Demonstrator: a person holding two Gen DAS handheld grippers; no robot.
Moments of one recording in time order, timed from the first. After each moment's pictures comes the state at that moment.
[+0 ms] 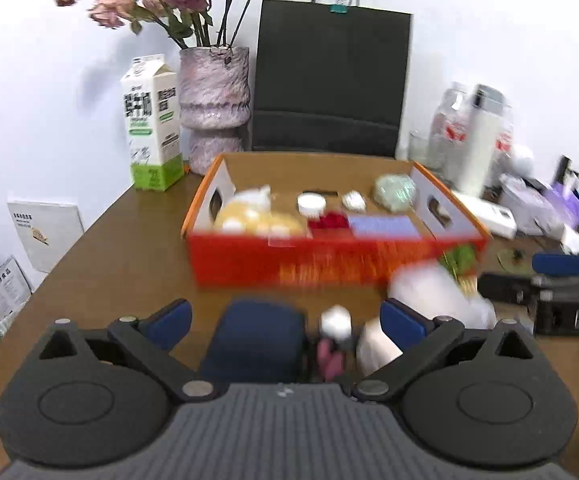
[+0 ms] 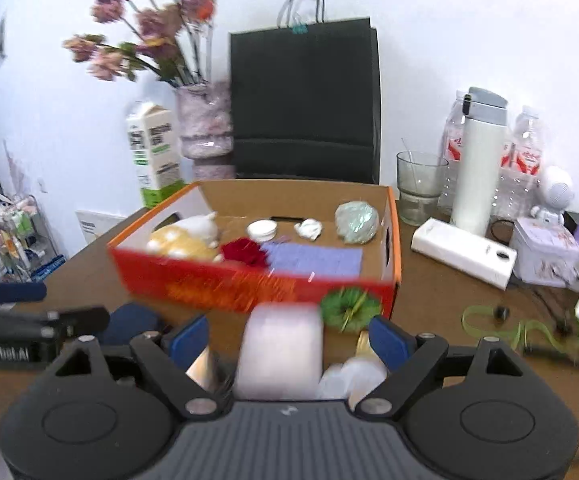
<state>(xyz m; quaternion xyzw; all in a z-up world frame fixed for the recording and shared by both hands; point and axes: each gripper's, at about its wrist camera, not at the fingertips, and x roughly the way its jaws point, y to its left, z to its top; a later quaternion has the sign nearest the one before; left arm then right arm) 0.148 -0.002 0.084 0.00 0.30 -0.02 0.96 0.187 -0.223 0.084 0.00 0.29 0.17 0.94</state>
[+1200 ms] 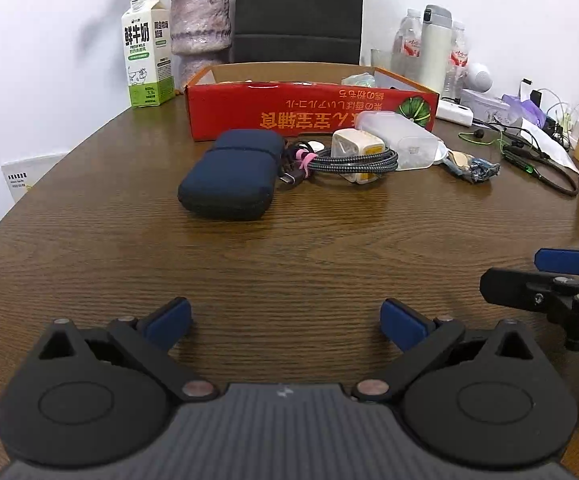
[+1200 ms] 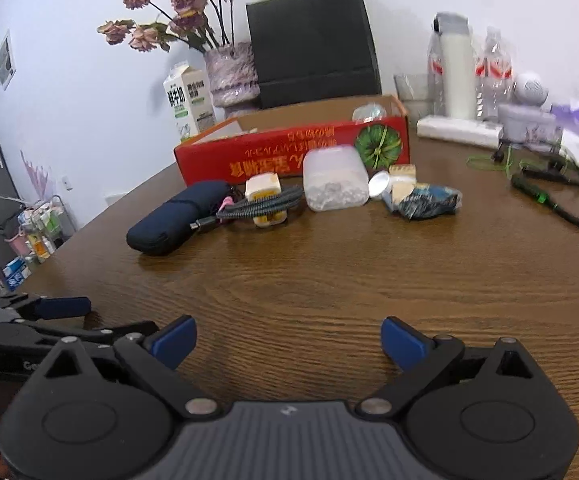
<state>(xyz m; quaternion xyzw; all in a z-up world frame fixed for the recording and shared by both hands) 0.034 0.000 0.006 0.02 0.34 -0.05 0.94 0.042 -0.224 0.006 0.07 0.33 0.19 0.92</state>
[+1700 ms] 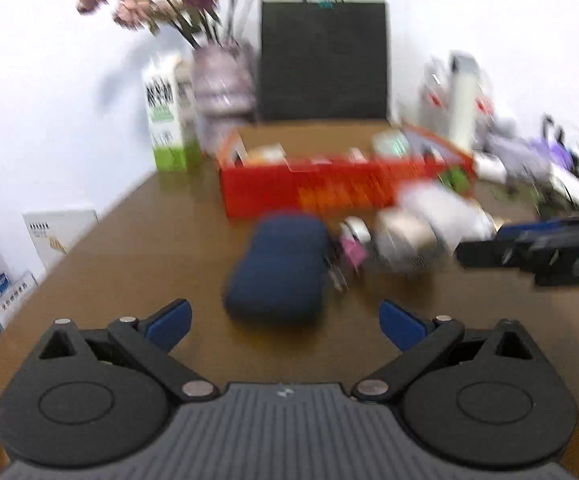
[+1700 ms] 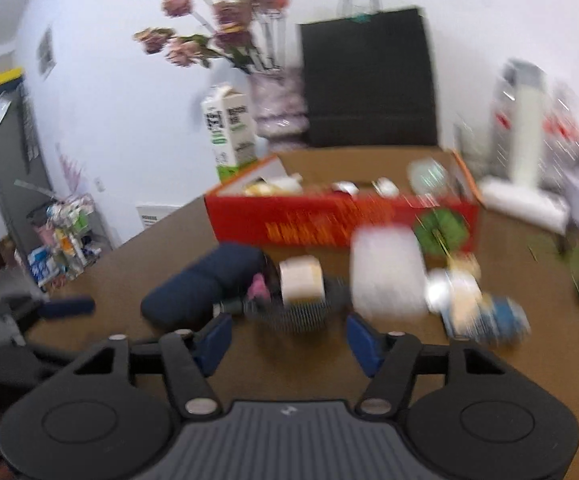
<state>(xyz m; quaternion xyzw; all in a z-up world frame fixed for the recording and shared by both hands) 0.084 0.023 0.044 0.03 0.27 -0.01 0.96 0.131 -0.185 0.049 0.02 0.28 0.25 0.93</state>
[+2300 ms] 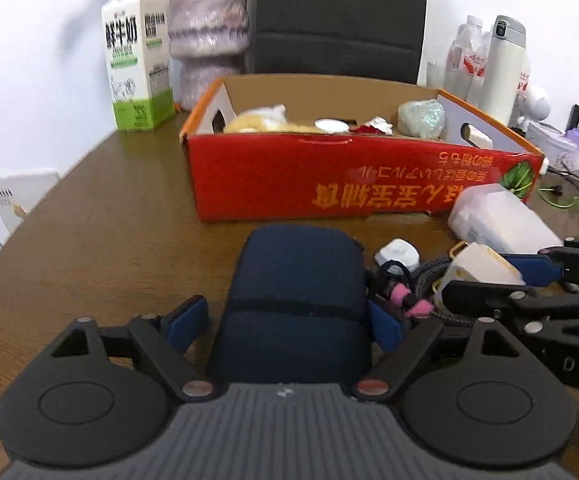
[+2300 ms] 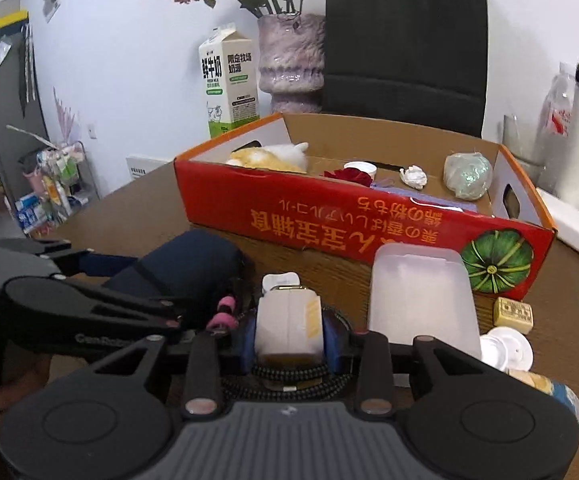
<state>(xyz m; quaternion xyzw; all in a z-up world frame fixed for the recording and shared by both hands) 0.199 0.030 0.008 0.01 0.35 -0.03 0.94 0.210 -0.139 0.019 -0.05 0.33 0.25 0.91</state>
